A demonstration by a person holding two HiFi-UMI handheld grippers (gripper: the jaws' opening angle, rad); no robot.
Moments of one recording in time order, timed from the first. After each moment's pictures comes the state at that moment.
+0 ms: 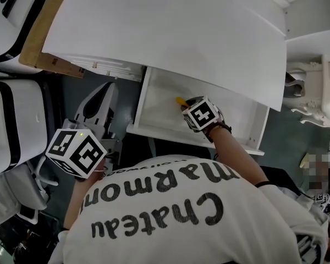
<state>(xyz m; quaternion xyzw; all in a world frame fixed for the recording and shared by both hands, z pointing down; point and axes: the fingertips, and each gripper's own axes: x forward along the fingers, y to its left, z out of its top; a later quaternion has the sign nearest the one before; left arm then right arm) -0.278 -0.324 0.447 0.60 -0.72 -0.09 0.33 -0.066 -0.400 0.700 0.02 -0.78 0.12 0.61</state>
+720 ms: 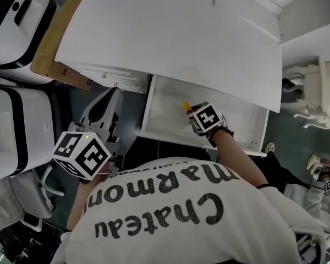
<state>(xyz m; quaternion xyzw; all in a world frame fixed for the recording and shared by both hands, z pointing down) -0.279 -0.311 0.411 0.62 -0.72 -0.09 0.30 -0.066 -0.403 0.680 0.06 -0.79 0.14 0.59</state>
